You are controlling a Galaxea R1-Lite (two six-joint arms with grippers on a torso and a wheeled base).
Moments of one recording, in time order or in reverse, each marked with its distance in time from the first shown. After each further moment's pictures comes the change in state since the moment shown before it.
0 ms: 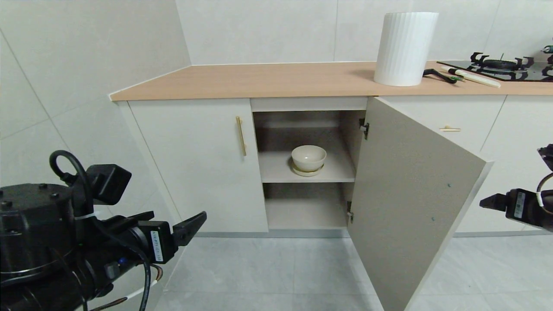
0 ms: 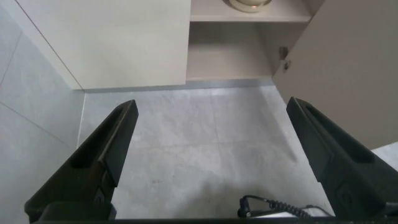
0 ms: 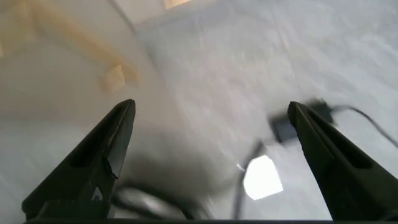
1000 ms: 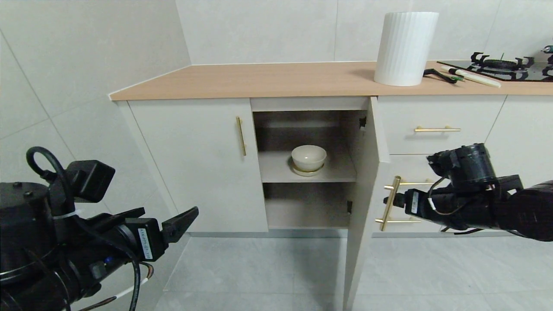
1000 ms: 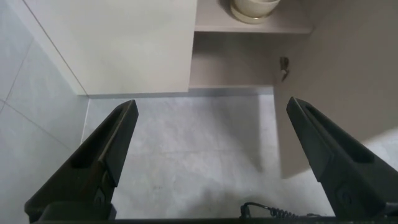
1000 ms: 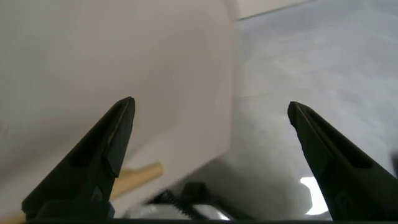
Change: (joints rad) left arm 0.017 -0.046 0.003 0.000 0.001 0.008; right arm 0.328 0.348 -0.084 -0.276 0.185 0.114
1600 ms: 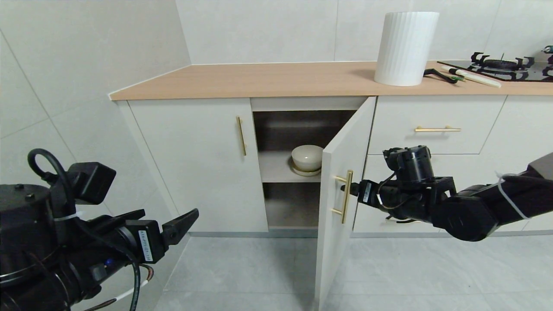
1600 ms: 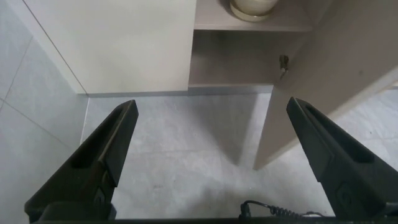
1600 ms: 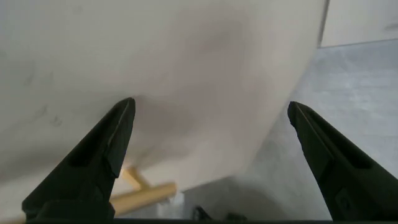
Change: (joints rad) left arm -0.001 0.001 0.005 0.004 0.002 -0.002; right arm 0.139 0.208 -0.129 -0.247 -0.023 0.100
